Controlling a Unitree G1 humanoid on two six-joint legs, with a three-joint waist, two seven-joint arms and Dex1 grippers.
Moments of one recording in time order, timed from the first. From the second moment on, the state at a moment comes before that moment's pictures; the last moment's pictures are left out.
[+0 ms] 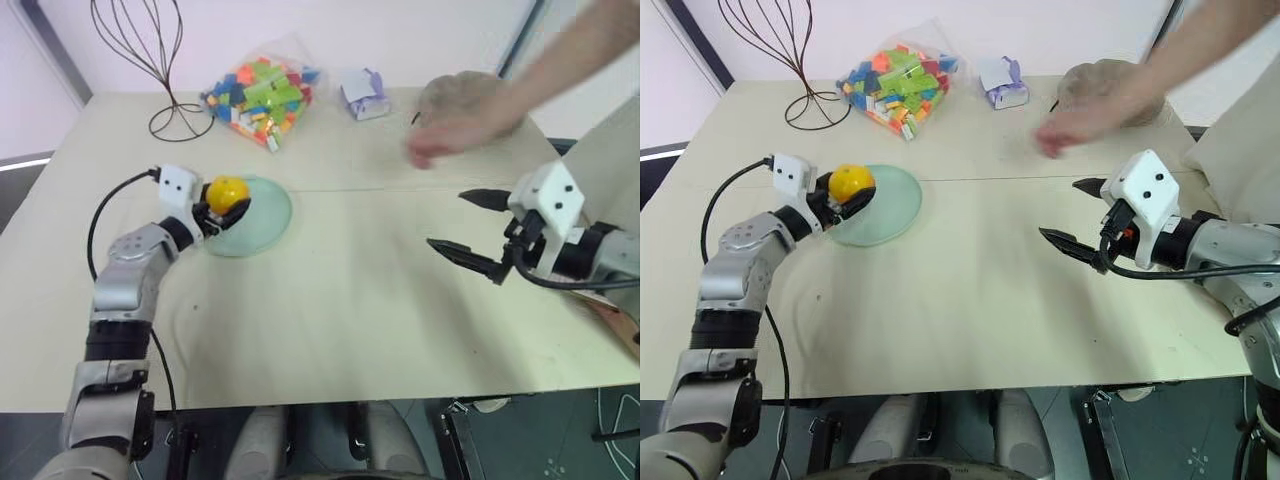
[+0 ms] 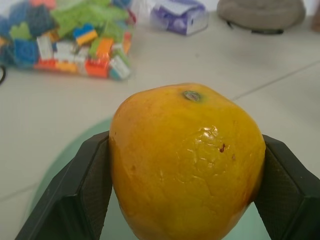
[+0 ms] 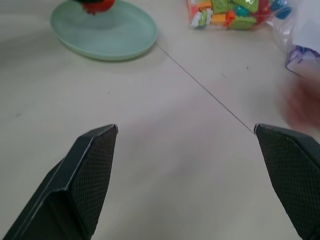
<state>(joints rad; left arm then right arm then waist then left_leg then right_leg) -0.50 0.49 0.13 0.17 -0.32 0.37 -0.61 -0.22 -0.97 -0.31 -0.57 0.61 0.76 0.74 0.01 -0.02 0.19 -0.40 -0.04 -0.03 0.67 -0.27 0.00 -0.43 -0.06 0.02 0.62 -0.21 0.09</state>
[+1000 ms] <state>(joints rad) -0.32 0.72 0.30 -0.27 -0.54 0.63 -0.69 -0.26 -0.95 -0.27 -0.56 0.63 0.76 0.73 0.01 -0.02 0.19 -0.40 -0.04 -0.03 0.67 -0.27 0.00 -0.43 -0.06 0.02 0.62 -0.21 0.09</state>
